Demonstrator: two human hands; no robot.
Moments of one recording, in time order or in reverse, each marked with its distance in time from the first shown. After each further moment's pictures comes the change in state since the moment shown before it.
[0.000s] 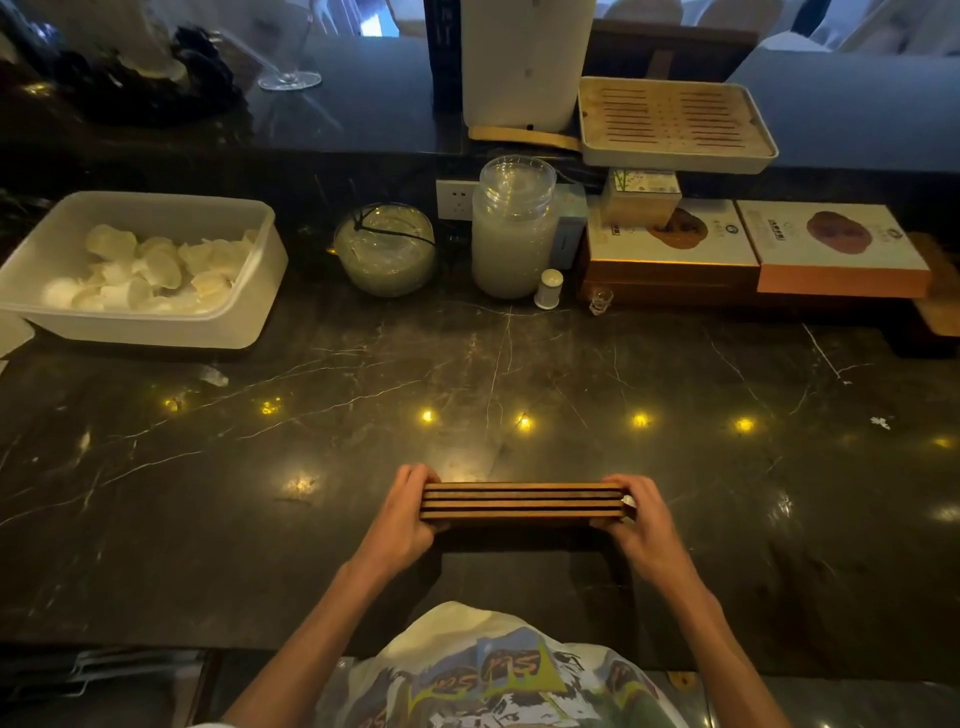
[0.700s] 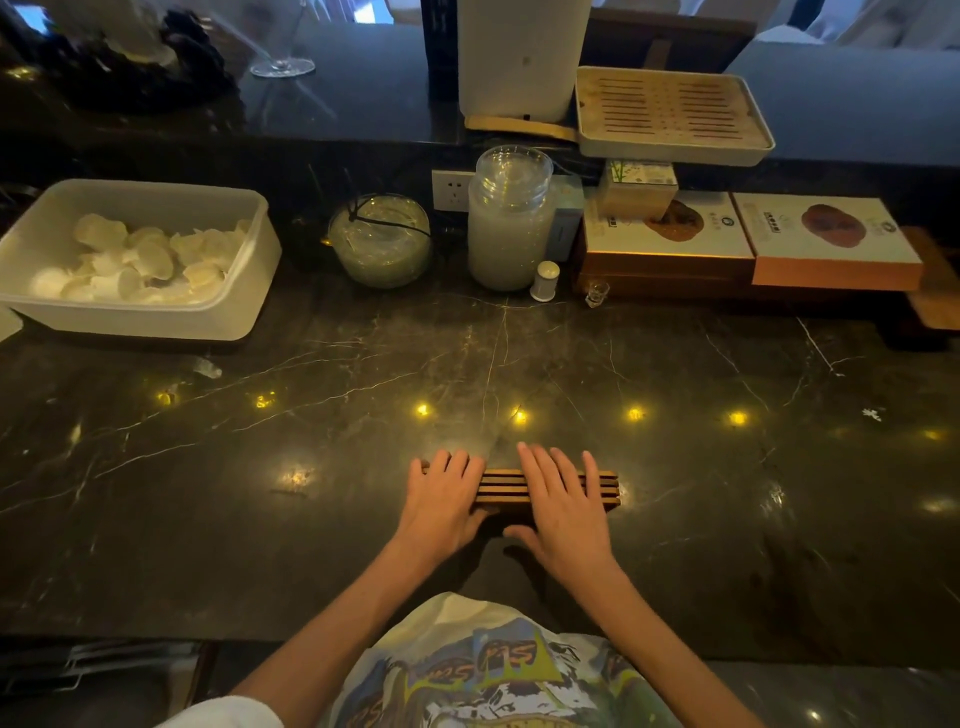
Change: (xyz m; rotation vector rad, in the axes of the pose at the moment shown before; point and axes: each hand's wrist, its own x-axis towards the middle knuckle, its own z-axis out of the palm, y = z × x) left_hand 0.011 0.048 0.026 0.782 0.083 0.240; right_hand 0.000 -0.070 0.063 -0.832 -0.075 -0.274
